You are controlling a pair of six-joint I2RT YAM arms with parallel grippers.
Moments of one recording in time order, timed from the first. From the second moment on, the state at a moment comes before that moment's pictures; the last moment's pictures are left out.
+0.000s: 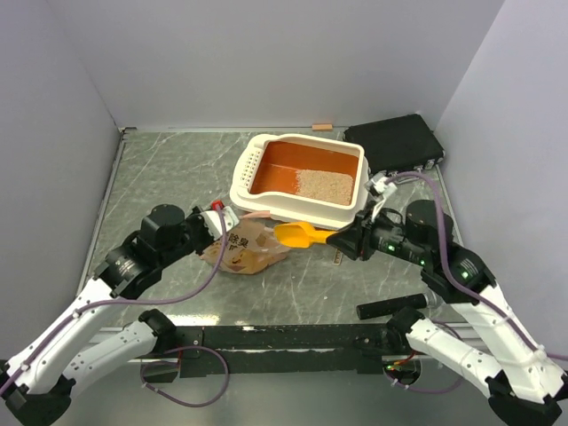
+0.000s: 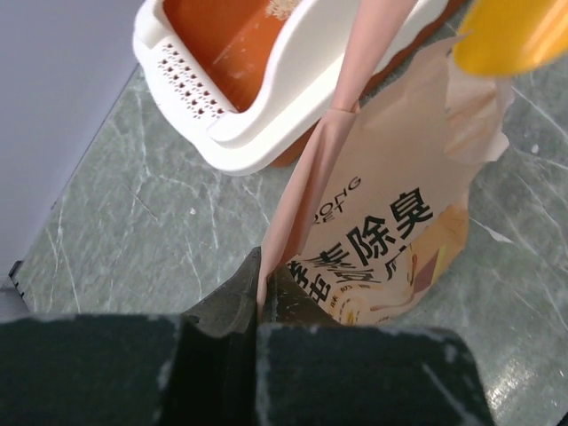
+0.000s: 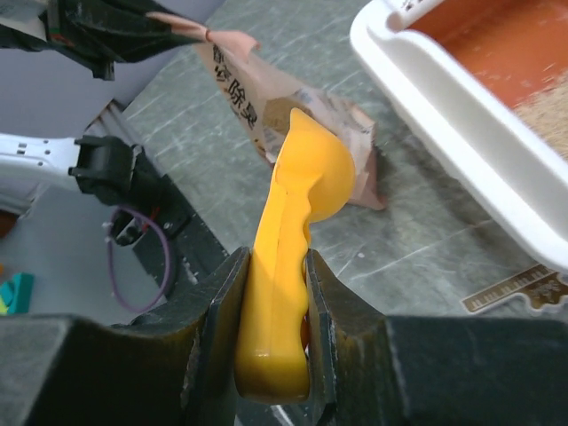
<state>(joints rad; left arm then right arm) -0.67 0.75 0.89 -0.56 0.01 0.49 0.62 0.71 1.04 -0.66 -0.33 0.31</state>
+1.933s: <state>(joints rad) -0.68 0.42 0.61 -0.31 -0.04 0.26 0.81 1.55 1.28 -0.51 -0.26 0.55</state>
